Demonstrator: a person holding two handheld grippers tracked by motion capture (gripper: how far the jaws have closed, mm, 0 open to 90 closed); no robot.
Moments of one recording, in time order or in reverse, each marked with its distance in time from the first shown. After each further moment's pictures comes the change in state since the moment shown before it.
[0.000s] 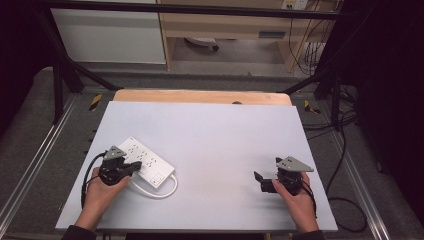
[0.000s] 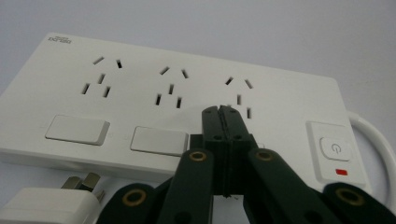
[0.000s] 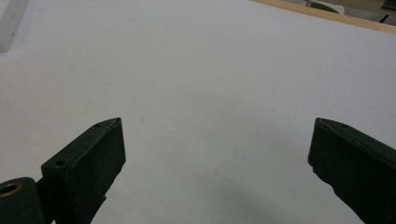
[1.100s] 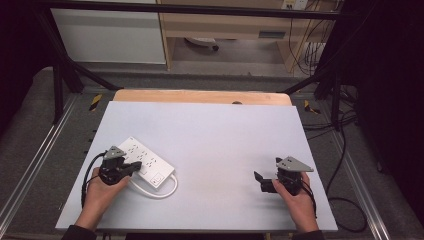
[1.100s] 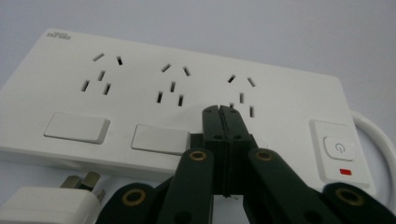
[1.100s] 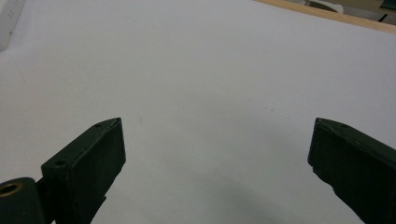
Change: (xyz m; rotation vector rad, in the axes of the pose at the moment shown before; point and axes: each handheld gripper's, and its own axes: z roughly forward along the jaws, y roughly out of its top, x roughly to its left) left arm 0.002 -0.001 0.002 0.004 -0.008 -0.008; right arm 0.000 0.000 0.000 0.003 -0.005 0.001
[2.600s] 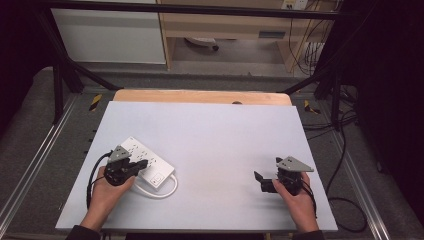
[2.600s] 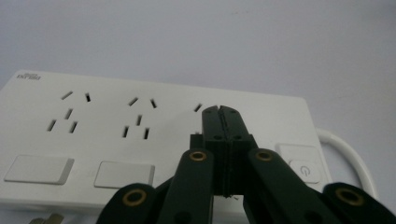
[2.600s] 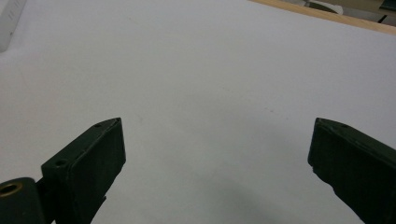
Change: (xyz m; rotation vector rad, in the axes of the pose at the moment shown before) left arm -0.020 0.007 0.004 -0.077 -0.030 0.078; right arm -0.001 0.000 0.000 -0.003 0.000 -0.003
